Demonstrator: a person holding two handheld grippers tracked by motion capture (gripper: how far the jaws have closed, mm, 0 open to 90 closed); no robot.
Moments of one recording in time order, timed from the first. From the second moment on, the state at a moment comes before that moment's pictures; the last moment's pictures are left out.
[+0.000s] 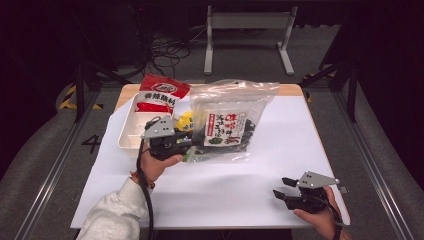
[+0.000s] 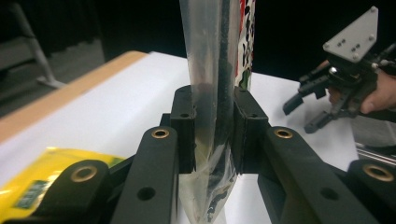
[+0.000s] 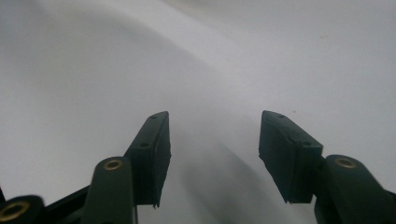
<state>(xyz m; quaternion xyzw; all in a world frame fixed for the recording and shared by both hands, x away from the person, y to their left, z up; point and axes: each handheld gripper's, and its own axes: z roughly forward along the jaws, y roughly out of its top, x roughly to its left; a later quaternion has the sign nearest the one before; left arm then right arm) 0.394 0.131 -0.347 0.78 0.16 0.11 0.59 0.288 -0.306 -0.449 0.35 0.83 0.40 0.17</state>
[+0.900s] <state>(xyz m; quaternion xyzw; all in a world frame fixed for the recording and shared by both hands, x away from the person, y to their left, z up) 0.436 0.265 -0.344 0.74 0.27 0.26 0.56 0.286 -0.302 -0.458 0.36 0.83 0.39 0.16</state>
